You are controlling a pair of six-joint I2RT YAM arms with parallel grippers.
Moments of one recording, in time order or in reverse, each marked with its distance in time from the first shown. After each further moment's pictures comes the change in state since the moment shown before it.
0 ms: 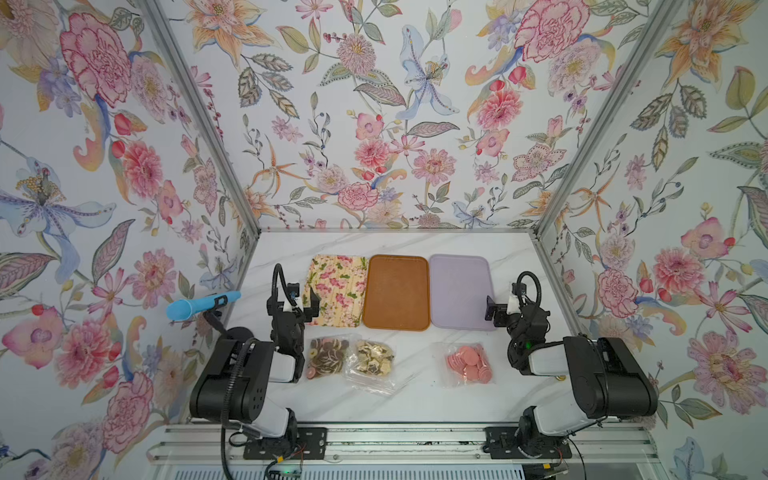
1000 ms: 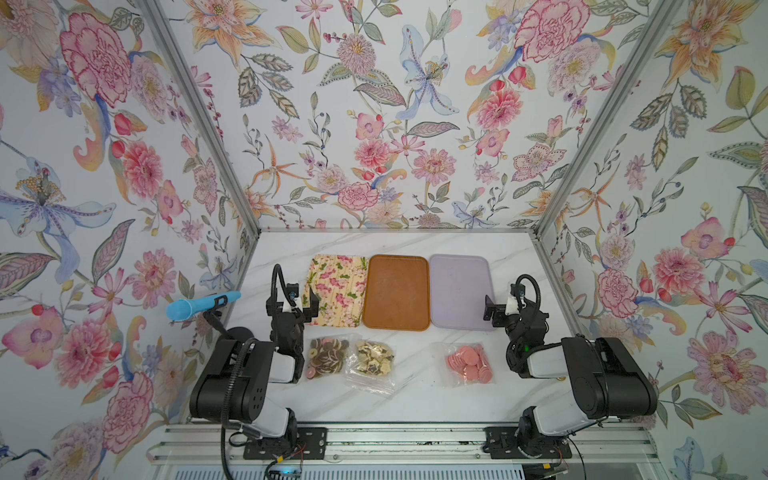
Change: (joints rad) left arm 0.007 0.000 -0.002 0.002 0.001 0.000; right arm 0.030 0.000 -0.051 0.106 0.019 -0.005
